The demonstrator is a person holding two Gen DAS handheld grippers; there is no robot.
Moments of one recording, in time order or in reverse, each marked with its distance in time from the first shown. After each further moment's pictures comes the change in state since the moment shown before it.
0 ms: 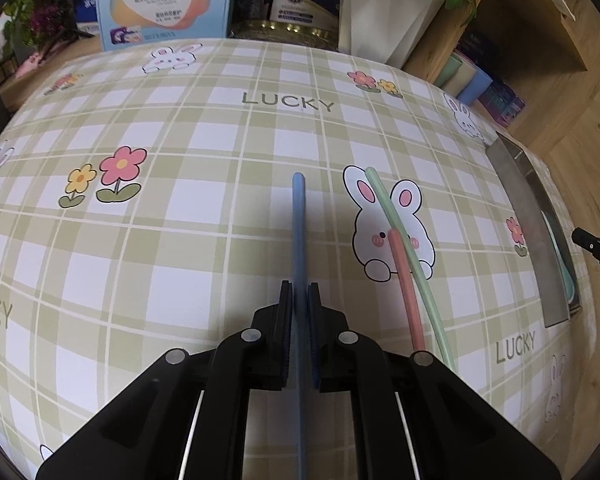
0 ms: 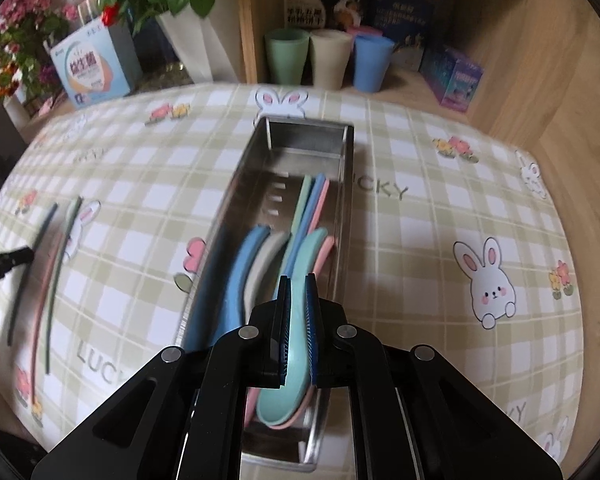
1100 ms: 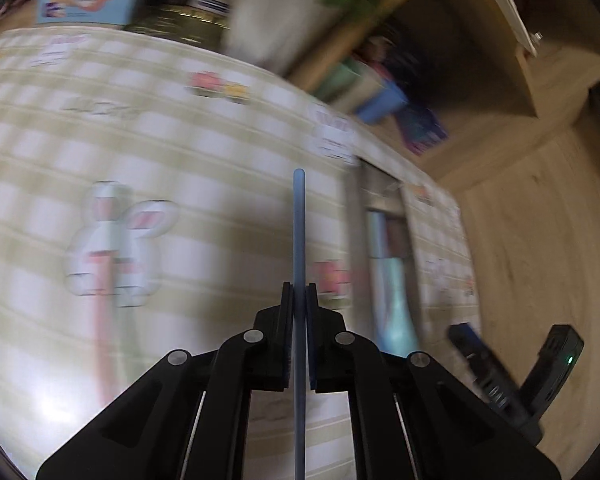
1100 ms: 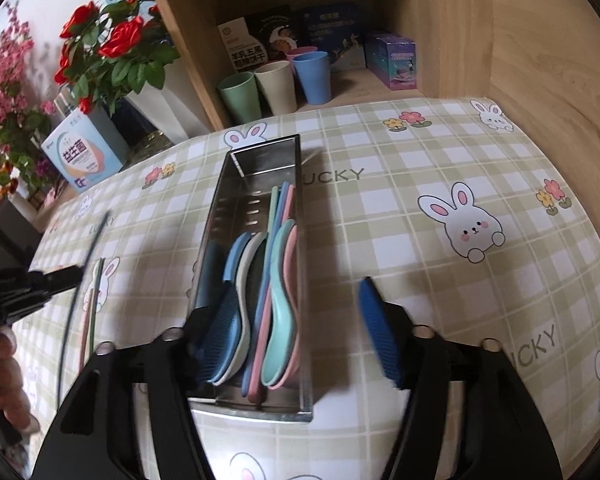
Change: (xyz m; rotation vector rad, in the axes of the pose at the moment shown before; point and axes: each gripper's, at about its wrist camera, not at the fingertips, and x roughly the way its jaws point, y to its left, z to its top) left arm -0.003 -0.175 0.050 -0.171 0.032 -0.314; right arm -0.030 -0.046 -0.039 0.275 -0.118 0.091
